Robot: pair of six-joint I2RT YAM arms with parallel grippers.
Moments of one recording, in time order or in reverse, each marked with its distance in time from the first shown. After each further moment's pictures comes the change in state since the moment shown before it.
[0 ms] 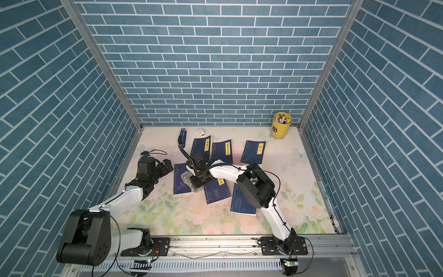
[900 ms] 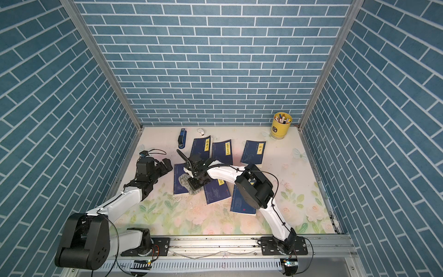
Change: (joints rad) left arm 0.000 -0.032 0.000 -0.003 0.000 -0.003; right arm 0.038 -0.006 -0.010 -0.036 -0.027 -0.003
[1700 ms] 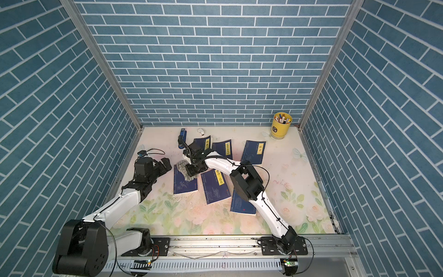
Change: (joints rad) left arm 0.002 -0.063 -0.002 -0.024 -0.006 0.002; right arm -0.071 0.208 0.323 -0.036 -0.046 0.020
